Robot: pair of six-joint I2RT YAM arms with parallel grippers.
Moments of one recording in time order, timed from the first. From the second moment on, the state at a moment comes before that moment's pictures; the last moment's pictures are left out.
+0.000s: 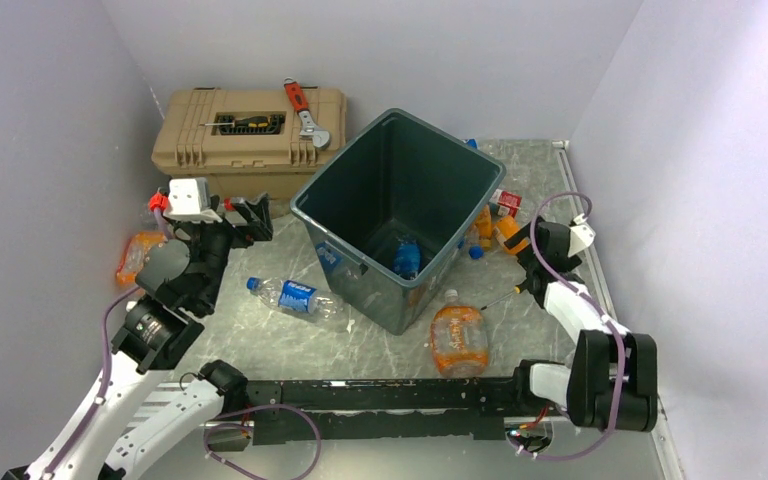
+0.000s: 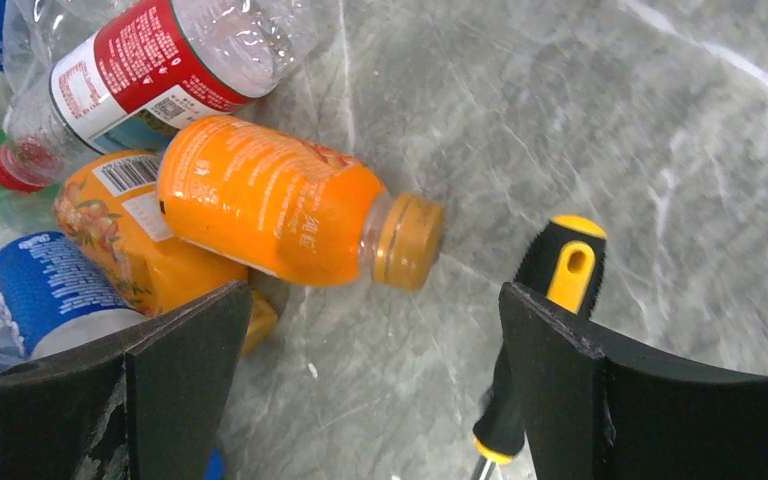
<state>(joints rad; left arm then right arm) -0.56 0.61 0.93 -0.21 -0.49 -0.17 -0.09 1.16 0.49 0.03 0.28 0.73</state>
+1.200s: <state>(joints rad) -0.59 0.59 0.92 -0.21 -0.44 -0.15 -0.09 1.59 0.83 -0.06 0.04 0.32</state>
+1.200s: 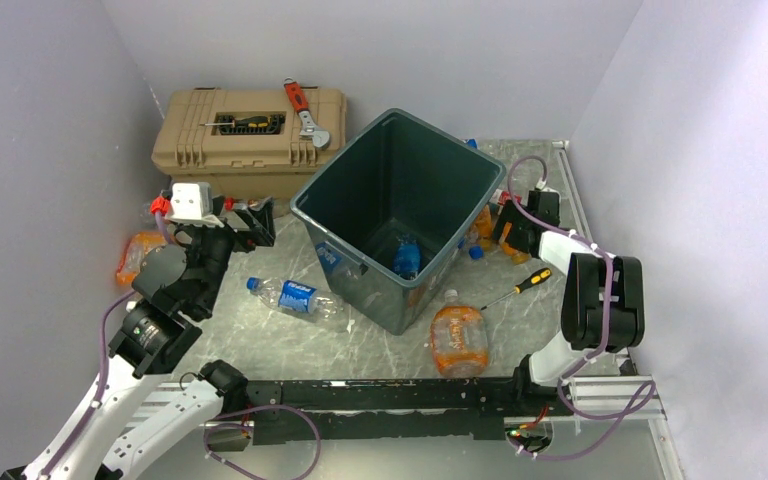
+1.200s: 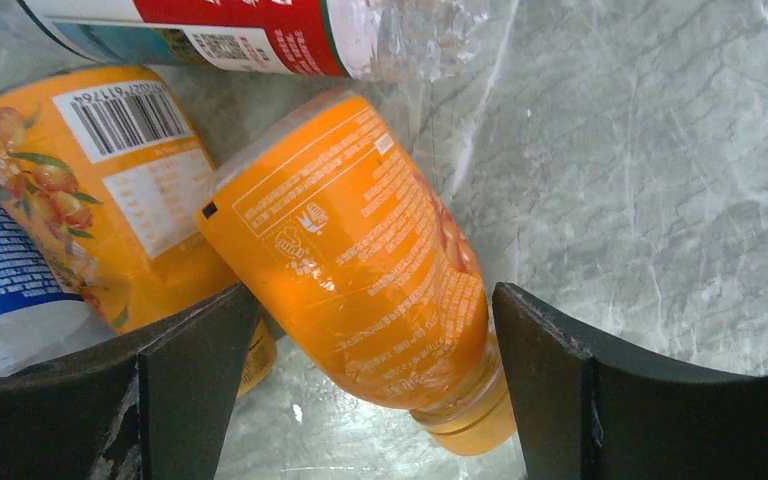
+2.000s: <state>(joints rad) -0.60 0.57 0.92 -0.21 -0.45 -0.15 -0.09 1.37 0.84 -0.15 0.11 0.31</state>
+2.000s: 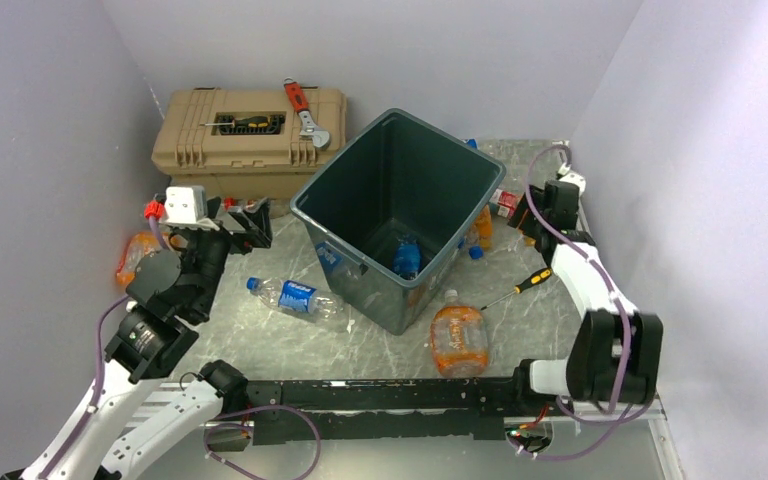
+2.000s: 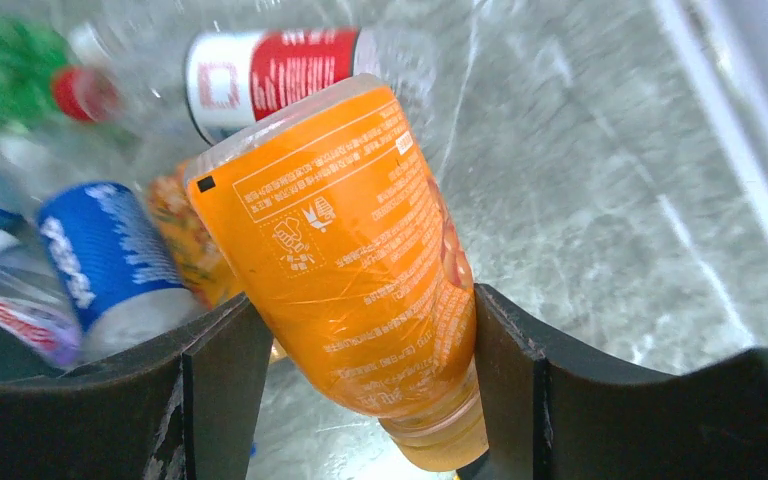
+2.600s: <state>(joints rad) -0.60 0.50 0.91 -0.18 -0.46 -0.13 -0.07 0.50 0.98 -0.23 -0.07 0.67</state>
